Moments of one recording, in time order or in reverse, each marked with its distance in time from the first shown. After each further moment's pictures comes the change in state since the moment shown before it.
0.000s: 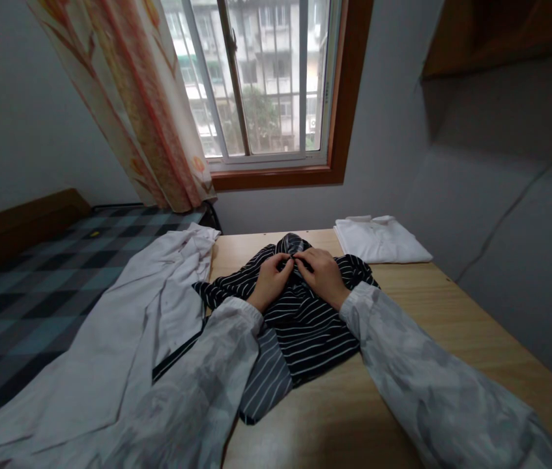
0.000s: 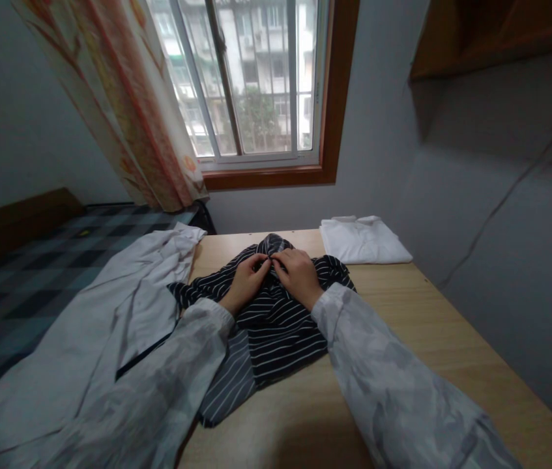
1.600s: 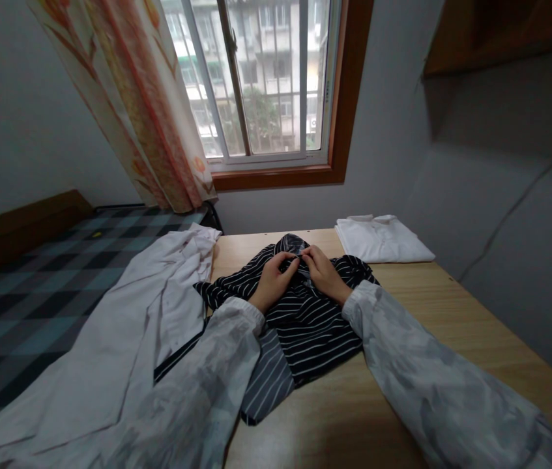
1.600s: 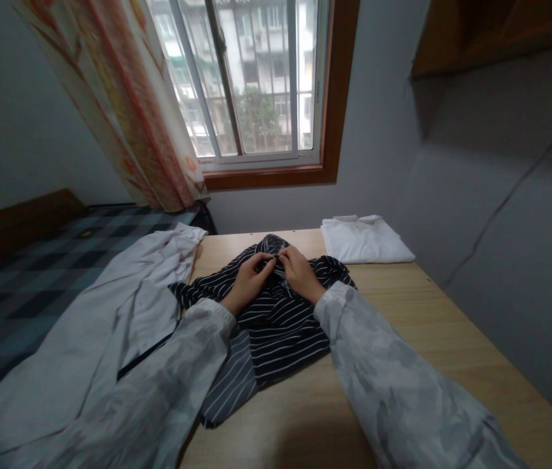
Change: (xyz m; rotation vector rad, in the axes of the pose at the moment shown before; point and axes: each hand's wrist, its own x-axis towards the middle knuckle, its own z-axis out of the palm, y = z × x) left_hand -0.003 0.014 -0.001 -0.051 -0.012 0.030; right_hand 0.001 0.021 0.017 0.382 -0.025 0.200
